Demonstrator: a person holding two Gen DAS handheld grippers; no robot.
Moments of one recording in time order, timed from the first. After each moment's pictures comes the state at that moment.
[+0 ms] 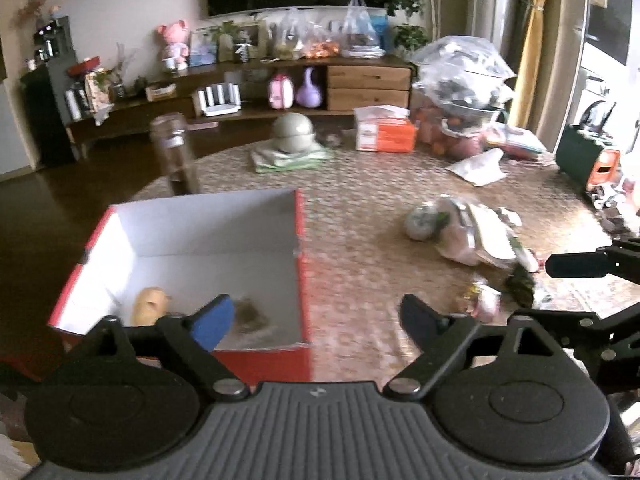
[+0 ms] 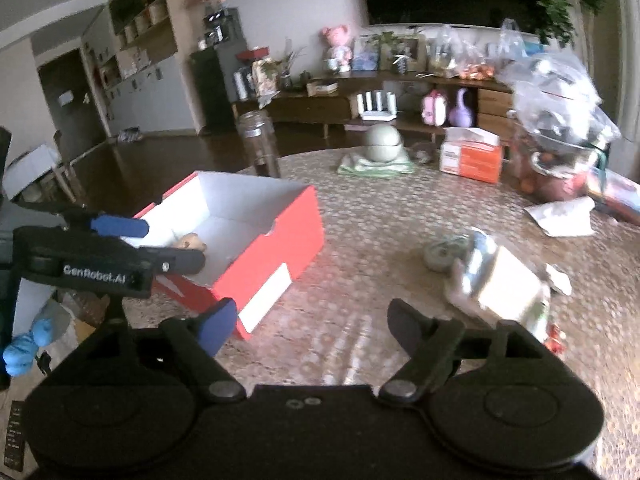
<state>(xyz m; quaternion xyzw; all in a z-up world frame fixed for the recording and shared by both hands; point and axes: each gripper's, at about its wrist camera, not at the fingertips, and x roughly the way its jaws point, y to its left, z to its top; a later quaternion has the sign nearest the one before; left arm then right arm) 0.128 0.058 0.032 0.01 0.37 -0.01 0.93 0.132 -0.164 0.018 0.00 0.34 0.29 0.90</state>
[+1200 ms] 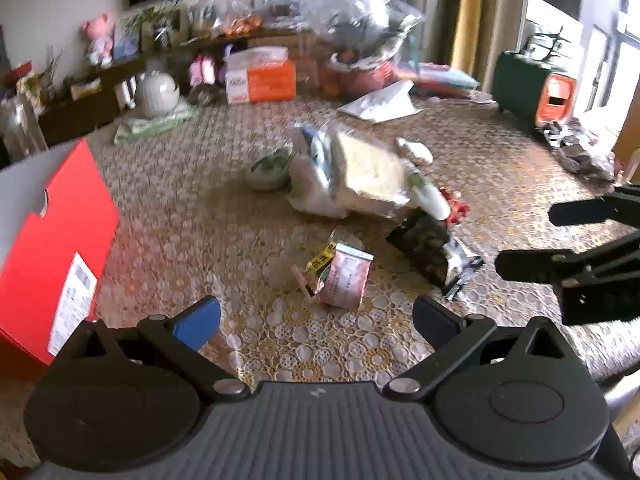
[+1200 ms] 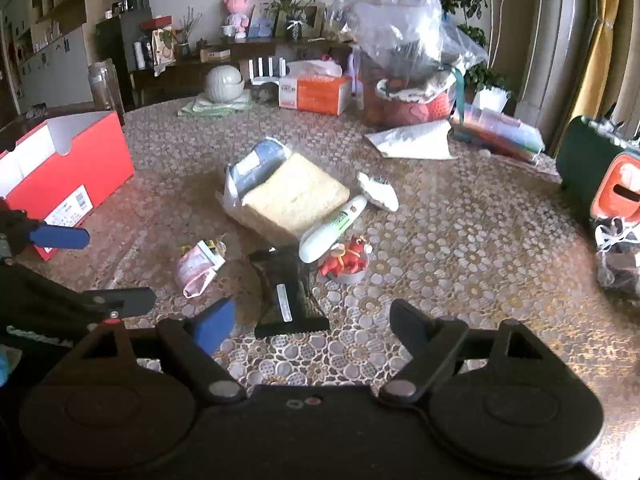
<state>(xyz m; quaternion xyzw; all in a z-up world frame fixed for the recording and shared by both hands) 0.182 -0.110 -0.092 0.03 0.39 -0.07 0.92 0.174 -0.299 -0.077 -0.06 0.38 0.15 0.91</state>
